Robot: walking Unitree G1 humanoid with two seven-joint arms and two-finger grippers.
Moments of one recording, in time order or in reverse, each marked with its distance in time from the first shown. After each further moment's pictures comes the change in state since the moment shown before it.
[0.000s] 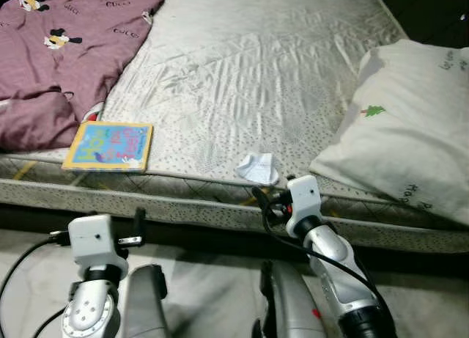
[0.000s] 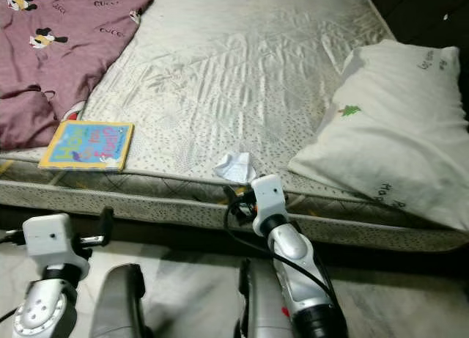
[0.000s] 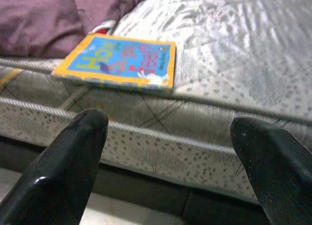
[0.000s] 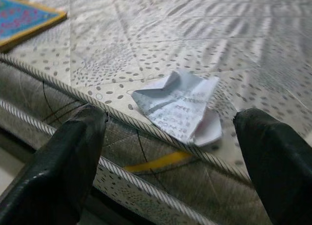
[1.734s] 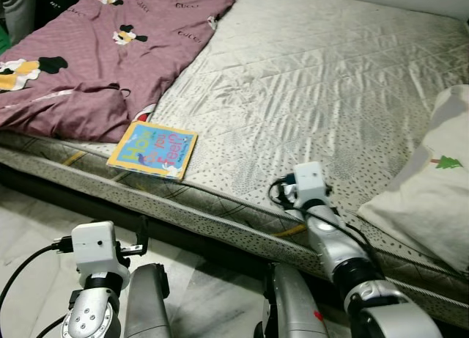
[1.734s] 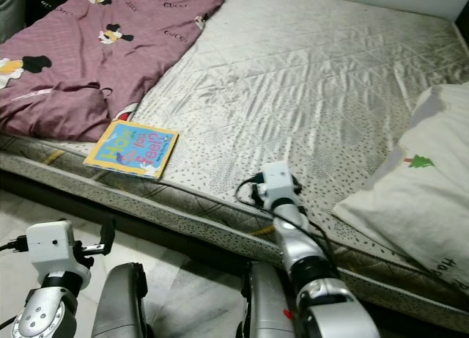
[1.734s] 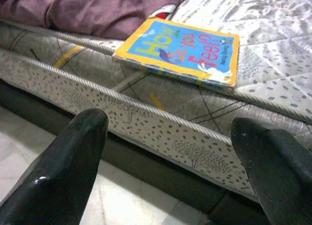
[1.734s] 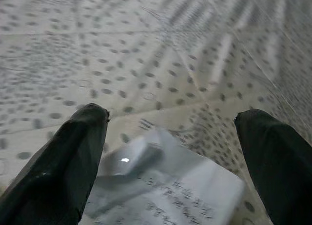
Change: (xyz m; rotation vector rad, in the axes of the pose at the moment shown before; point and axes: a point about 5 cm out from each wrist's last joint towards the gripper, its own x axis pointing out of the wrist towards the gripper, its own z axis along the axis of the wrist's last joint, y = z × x) left arm -0.012 0.004 -0.006 0.006 0.070 0.014; right arm 0.037 -0.041 -0.010 -0.026 0.206 -0.320
